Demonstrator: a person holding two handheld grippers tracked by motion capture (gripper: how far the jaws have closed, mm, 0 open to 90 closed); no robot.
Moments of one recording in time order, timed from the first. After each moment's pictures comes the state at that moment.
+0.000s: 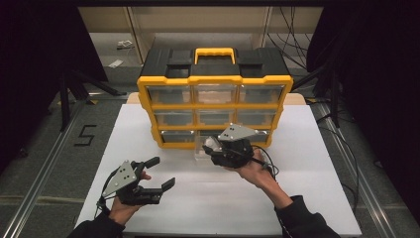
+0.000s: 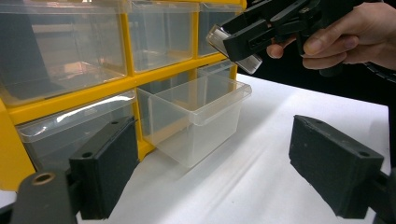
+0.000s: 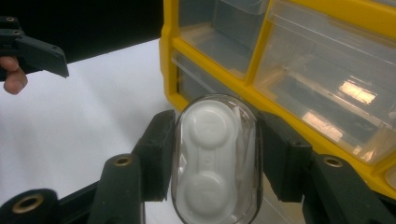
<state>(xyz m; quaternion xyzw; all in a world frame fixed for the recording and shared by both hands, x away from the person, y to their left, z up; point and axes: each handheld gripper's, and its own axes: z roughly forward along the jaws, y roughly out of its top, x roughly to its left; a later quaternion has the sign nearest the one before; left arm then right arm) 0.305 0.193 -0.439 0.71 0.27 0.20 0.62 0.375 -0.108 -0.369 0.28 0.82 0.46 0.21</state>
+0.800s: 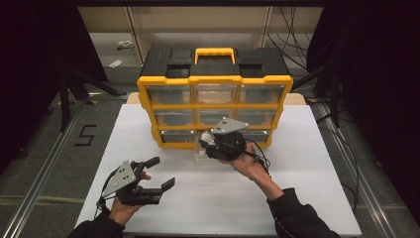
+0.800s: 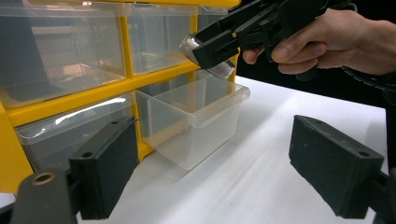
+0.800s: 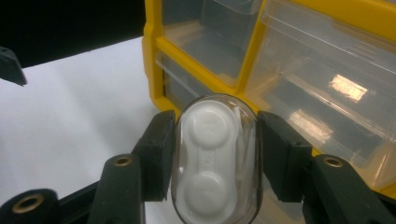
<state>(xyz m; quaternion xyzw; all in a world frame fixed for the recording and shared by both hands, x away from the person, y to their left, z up) 0.304 0.193 -0.439 0.70 0.27 0.20 0.63 0.397 -0.092 -0.373 0.28 0.82 0.44 0.22</state>
